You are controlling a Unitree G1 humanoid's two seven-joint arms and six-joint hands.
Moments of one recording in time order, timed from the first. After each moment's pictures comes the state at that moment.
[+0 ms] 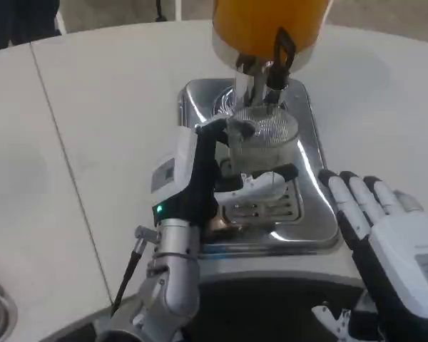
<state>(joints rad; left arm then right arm) -0.84 0.08 -0.26 1.04 0.55 -0.47 0.67 0.30 0.02 0.10 -0.95 -1.36 -0.05 0.48</state>
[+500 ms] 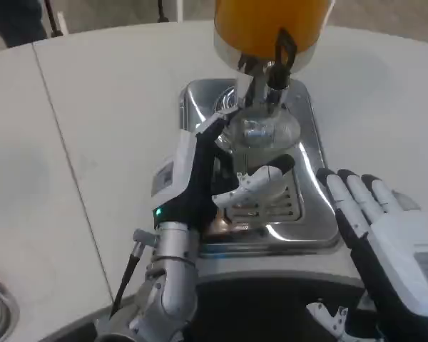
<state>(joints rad) -0.83 0.08 -0.26 1.04 0.52 -0.50 0.65 0.29 0.03 0.10 -0.95 -1.35 -0.04 0.48</state>
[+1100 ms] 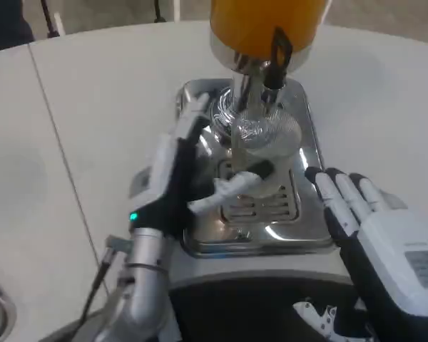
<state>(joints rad) -0.71 0.20 -0.24 0.84 0.51 -0.52 0.57 0.29 0.04 0.14 -0.95 -1.33 -0.03 0.47</state>
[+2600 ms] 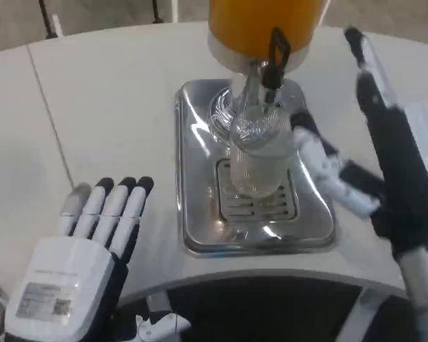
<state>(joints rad) 0.22 0.47 -0.10 -0.32 1.04 -0.11 0.38 -0.21 0.06 0.15 -0.76 -0.76 0.40 0.21</state>
